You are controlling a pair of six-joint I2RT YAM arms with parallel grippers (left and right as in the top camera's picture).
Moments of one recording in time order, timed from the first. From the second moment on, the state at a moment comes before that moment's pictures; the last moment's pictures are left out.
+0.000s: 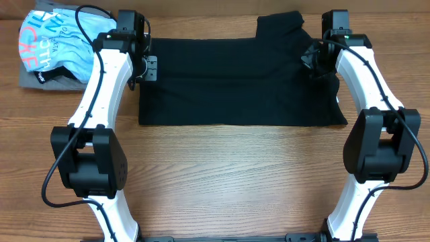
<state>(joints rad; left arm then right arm) -0.07 2.03 1.80 -1.02 -0.08 -0.05 -0.01 2.12 1.78 -0.83 0.00 0.67</state>
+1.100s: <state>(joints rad) -0.07 2.05 1.76 -1.05 -0.05 -0.09 -0.03 2.17 1.92 -1.24 0.04 0.53</state>
